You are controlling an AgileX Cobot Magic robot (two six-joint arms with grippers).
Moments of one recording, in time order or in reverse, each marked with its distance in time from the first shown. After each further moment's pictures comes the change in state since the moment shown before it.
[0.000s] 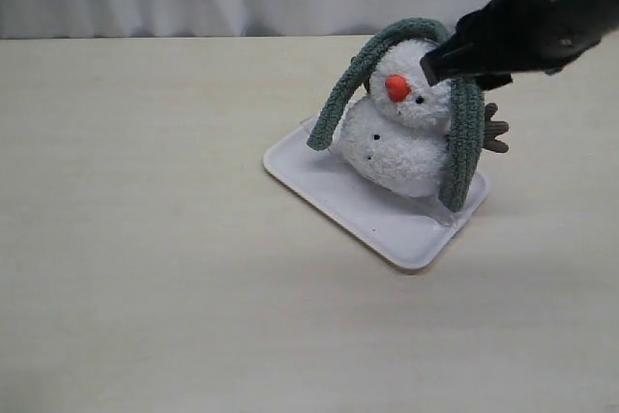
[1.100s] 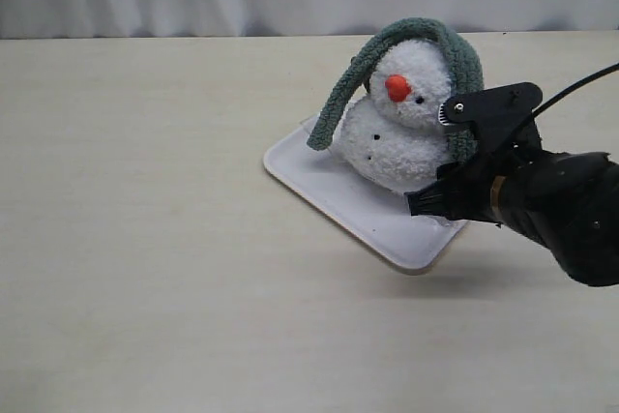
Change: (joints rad) left arm 0.000 0.000 0.000 0.000 0.000 0.000; right arm 0.000 0.222 0.552 -1.253 -0.431 1.532
